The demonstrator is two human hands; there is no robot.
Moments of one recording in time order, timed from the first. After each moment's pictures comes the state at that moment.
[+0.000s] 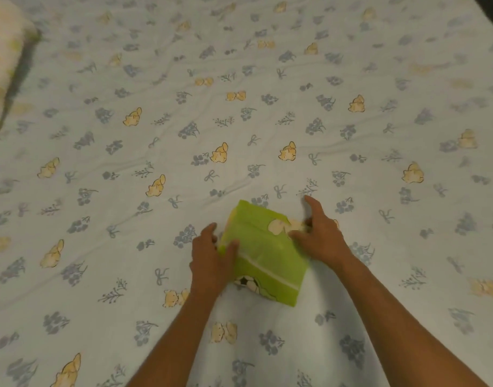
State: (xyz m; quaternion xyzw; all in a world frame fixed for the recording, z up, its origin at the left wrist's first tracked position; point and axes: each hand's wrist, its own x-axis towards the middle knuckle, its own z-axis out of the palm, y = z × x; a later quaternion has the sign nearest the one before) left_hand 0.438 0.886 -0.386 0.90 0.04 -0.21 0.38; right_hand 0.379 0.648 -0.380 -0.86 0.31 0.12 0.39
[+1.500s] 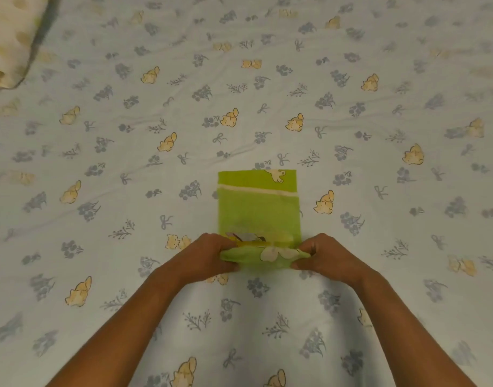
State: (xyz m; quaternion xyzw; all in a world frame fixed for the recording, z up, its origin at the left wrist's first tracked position) left_hand 0.382 0.939 -0.342 0.82 -0.27 -0.42 0.30; right_hand 0.276 0.660 -0.349 -0.81 0.14 0.31 0.48
